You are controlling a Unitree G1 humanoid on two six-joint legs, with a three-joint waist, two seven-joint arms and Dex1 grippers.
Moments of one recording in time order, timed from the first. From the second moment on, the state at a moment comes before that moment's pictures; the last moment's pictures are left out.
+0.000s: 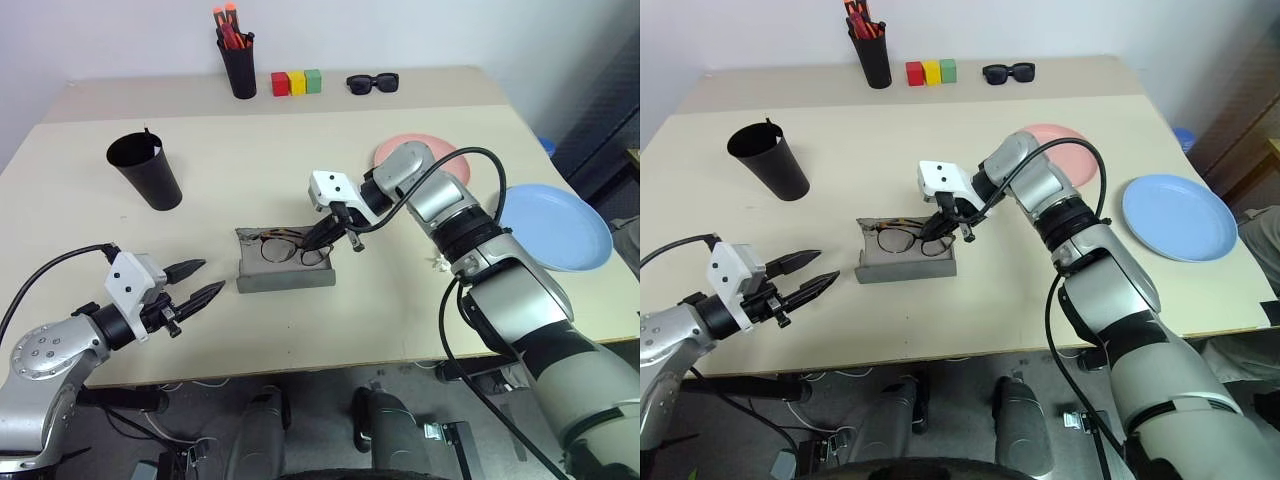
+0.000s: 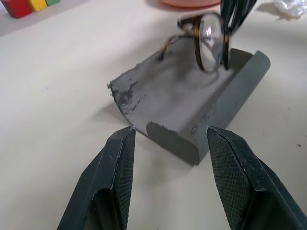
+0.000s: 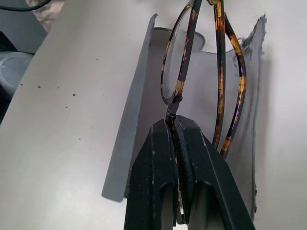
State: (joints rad) left arm 0.17 0.71 0.33 -0.45 -0.46 0.32 -0.79; right arm -1.21 -0.32 0.49 0.78 0.05 0.13 1.53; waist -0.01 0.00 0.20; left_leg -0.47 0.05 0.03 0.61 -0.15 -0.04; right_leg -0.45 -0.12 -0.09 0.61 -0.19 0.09
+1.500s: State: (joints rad) left arm -0.87 0.57 -0.24 0.38 -0.24 0.68 -0.94; right arm -0.31 -0.57 0.01 -0.42 0.16 0.54 0.83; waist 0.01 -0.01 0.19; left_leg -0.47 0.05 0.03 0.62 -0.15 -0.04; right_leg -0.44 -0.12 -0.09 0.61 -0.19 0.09
